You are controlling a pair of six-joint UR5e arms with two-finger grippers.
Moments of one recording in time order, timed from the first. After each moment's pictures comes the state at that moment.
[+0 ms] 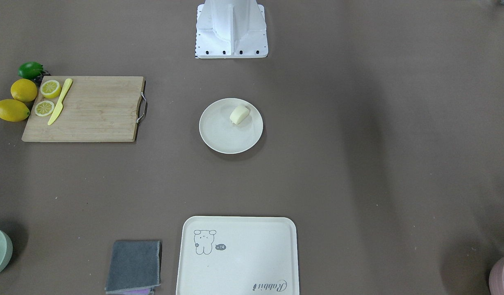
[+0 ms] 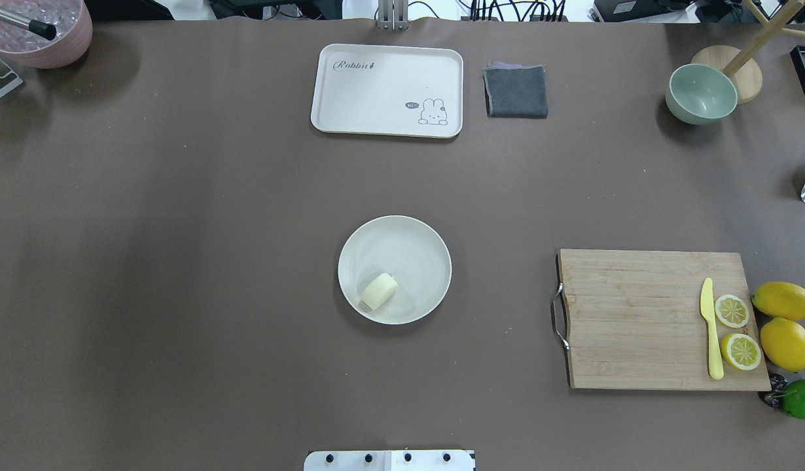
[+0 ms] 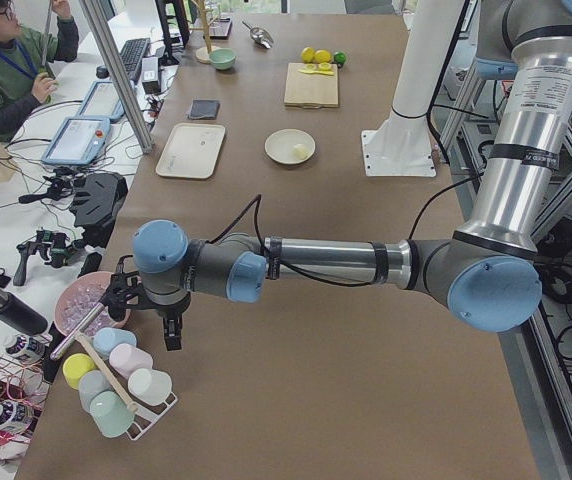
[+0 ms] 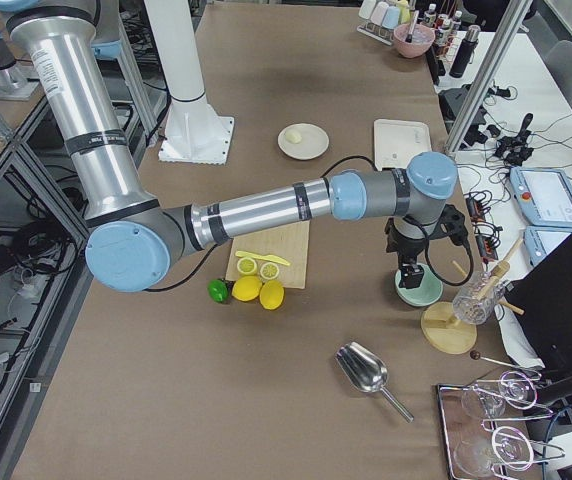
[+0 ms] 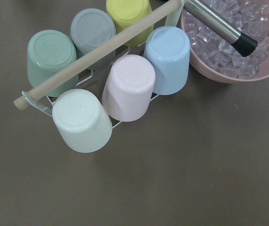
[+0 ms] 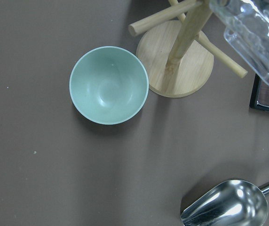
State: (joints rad) left arm -1.64 -1.80 -1.38 -1.75 -2.38 -0.33; right arm 1.54 -1.23 1.51 -1.71 2.35 -0.09
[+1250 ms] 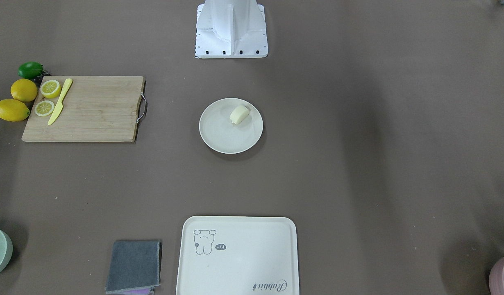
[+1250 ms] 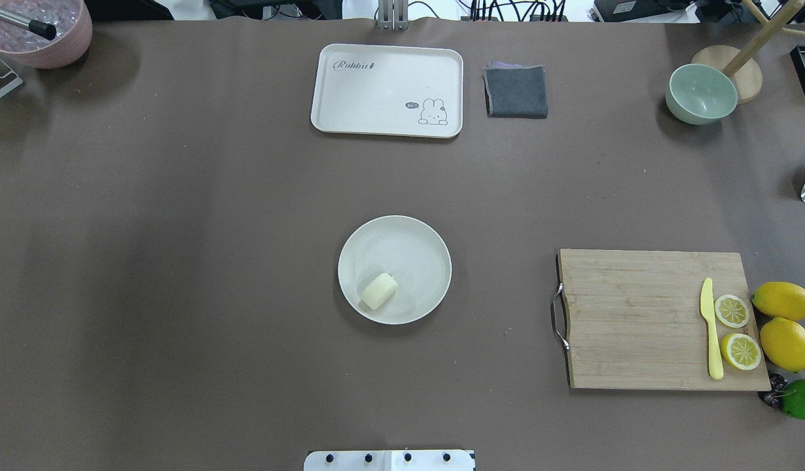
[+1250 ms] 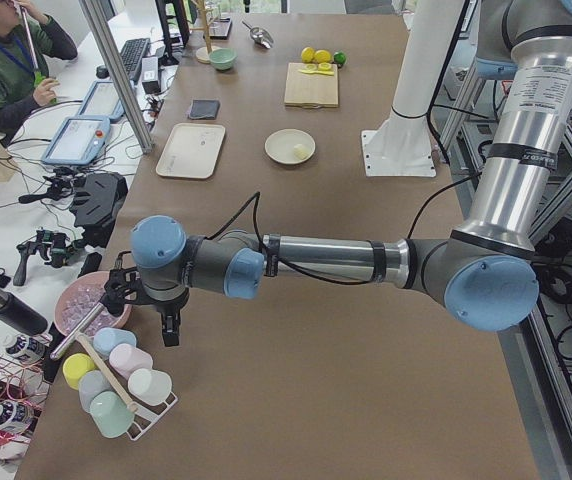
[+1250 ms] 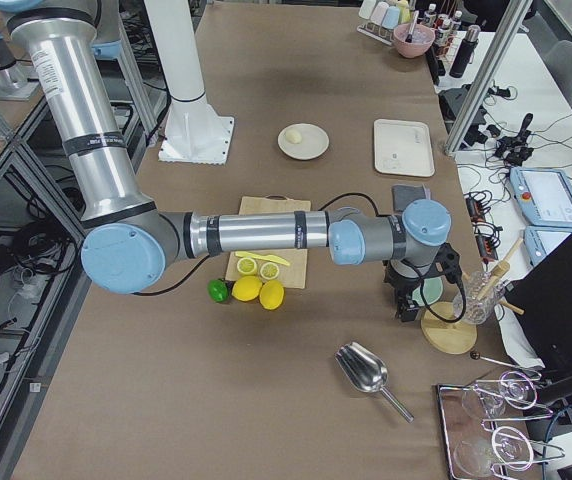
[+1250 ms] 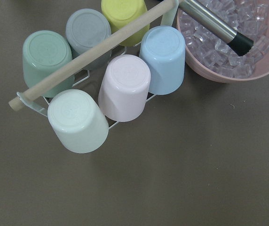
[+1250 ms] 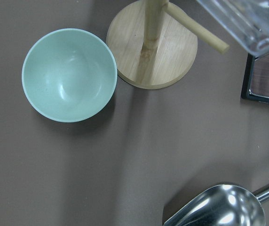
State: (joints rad) left arm -1.64 -1.81 -1.38 -1.75 -2.38 -0.33; right arm 1.52 -1.27 1.35 -1.50 2.35 -0.03
